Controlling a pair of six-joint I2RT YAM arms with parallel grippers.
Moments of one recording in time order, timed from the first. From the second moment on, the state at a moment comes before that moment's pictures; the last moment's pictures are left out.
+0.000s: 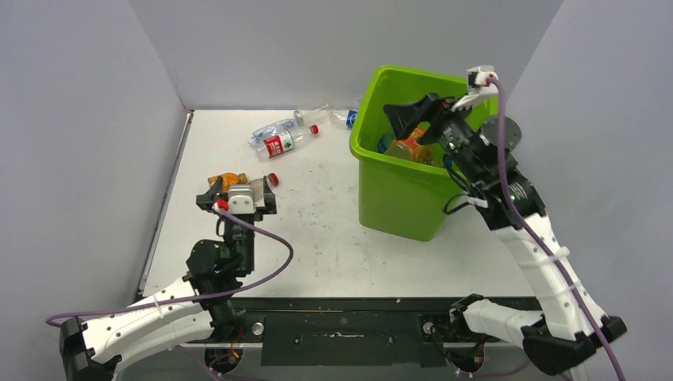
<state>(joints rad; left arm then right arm) -1.02 0.64 0.48 0.71 -1.02 0.56 0.47 1.16 1.48 -0.24 0.02 0.40</state>
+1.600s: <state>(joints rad) -0.17 1.51 1.02 -0.26 -0.42 -0.51 0.47 0.51 0.92 -0.14 -0.32 0.50</state>
